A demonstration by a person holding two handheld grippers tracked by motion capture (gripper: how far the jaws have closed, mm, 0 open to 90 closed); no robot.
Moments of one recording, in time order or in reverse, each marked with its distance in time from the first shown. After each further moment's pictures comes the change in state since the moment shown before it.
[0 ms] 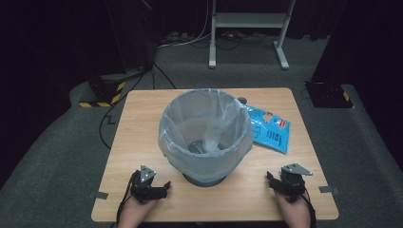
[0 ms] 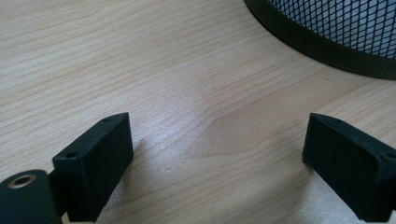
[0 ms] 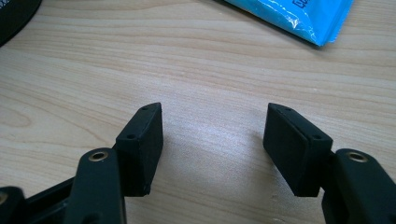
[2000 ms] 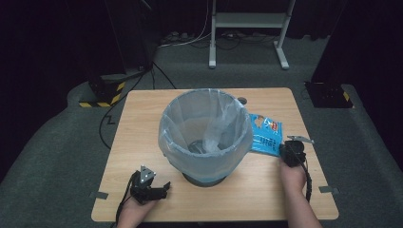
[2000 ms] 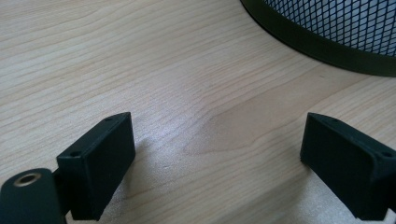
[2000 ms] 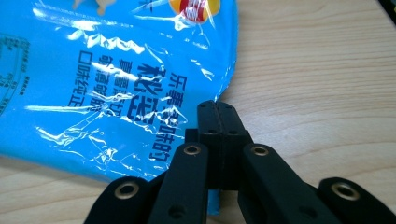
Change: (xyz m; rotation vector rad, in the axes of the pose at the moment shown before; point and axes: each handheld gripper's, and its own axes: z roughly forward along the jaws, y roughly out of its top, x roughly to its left) left arm 0.000 -0.001 -0.002 0.001 -0.012 0.012; right arm -0.049 0.065 0.061 -0.003 -0.129 0.246
